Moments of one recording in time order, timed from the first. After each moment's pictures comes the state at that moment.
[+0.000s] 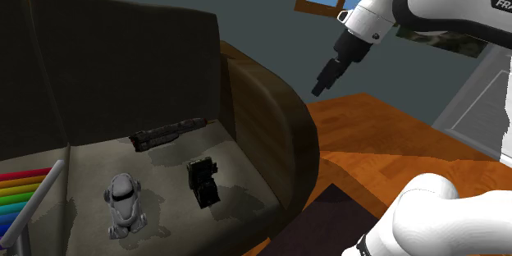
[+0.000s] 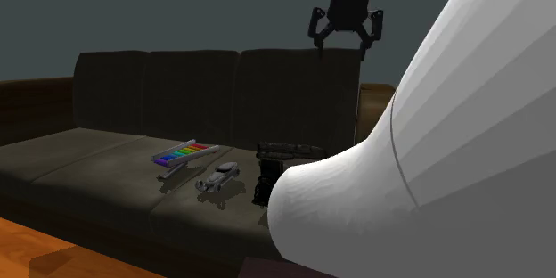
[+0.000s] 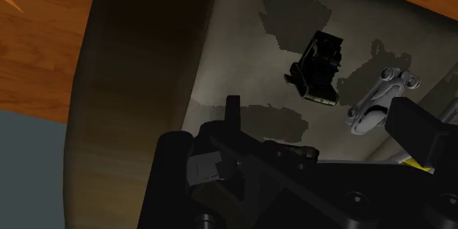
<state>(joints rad) 0.01 -0.81 0.03 -2.27 0.09 1.69 -0.15</state>
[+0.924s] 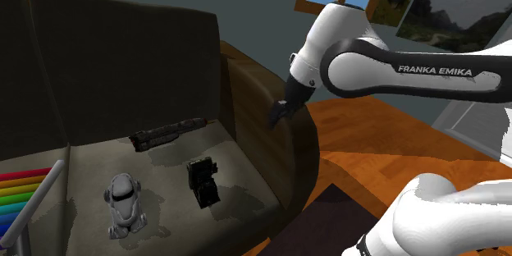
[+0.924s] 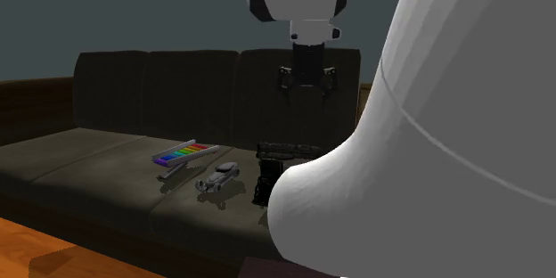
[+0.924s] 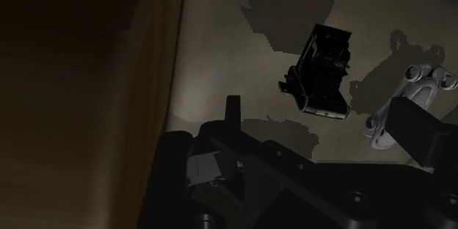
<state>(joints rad) 0.02 -0.65 0.24 -2.47 0.14 2.04 0.07</state>
